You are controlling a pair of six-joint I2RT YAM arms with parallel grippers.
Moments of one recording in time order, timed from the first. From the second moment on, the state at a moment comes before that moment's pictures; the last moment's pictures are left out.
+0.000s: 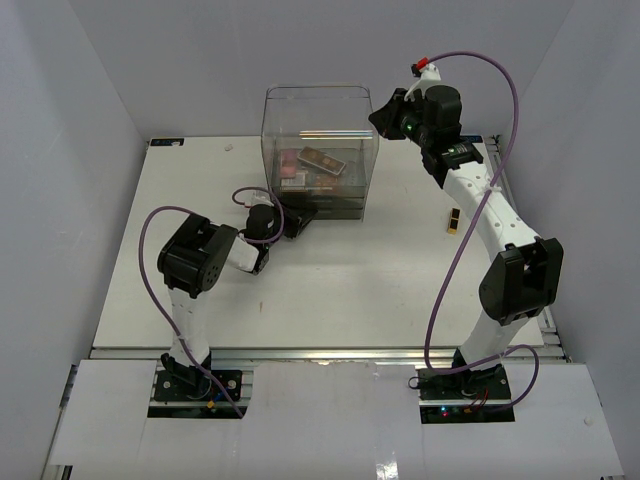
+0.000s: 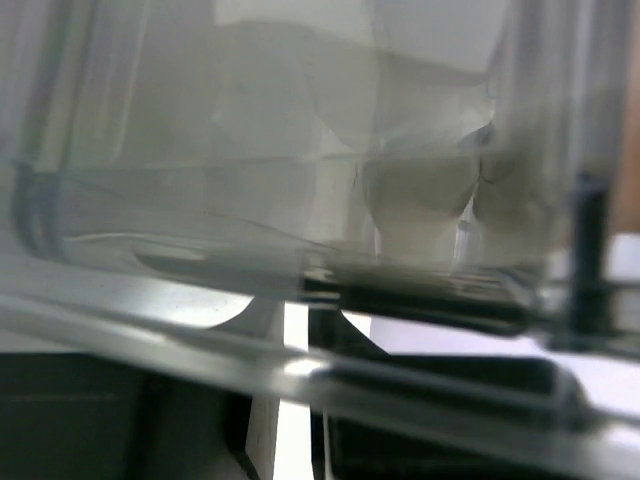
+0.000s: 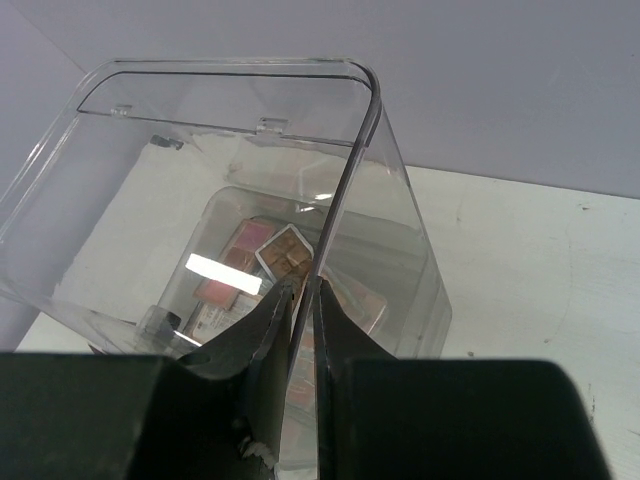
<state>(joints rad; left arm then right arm) -0.41 2.06 0.84 0.99 0.16 -1.32 0.33 1.73 1.67 -0.09 -0.25 0.34</state>
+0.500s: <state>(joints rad) -0.42 2.02 0.59 1.26 0.18 -1.40 0.34 1.73 1.65 -0.07 -0.26 0.38</state>
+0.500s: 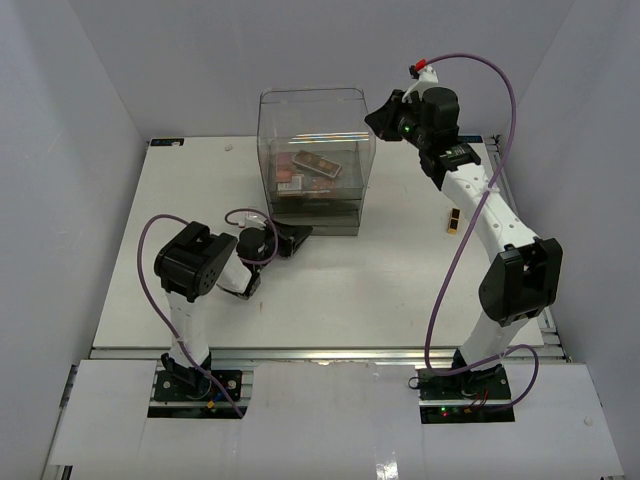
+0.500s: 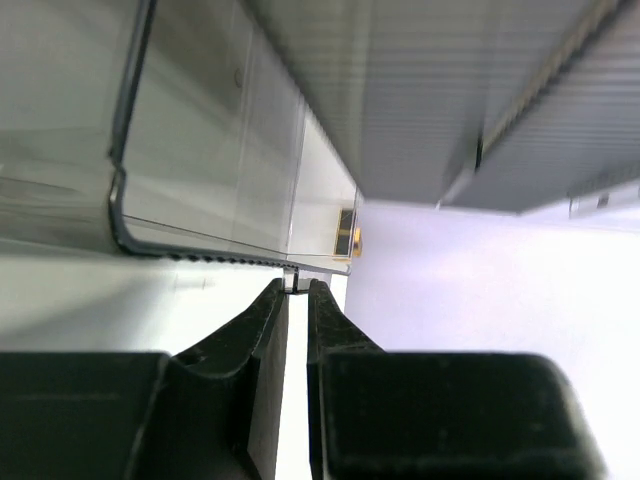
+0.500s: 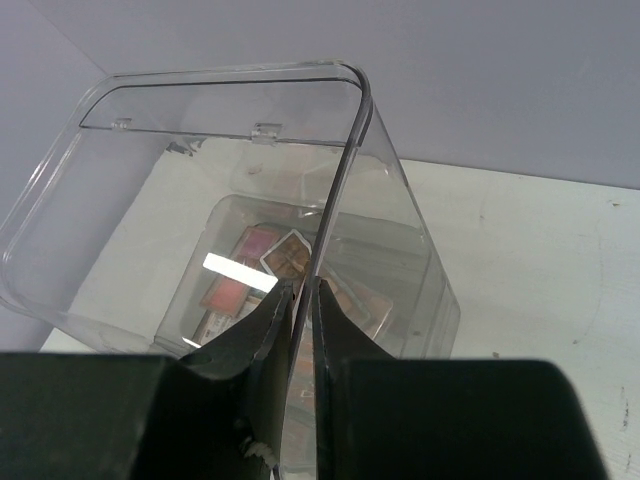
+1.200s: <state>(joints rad) -0.49 1.95 0.39 1.38 0.19 -1.45 0.34 1.72 1.61 -0.05 -0.28 0.33</state>
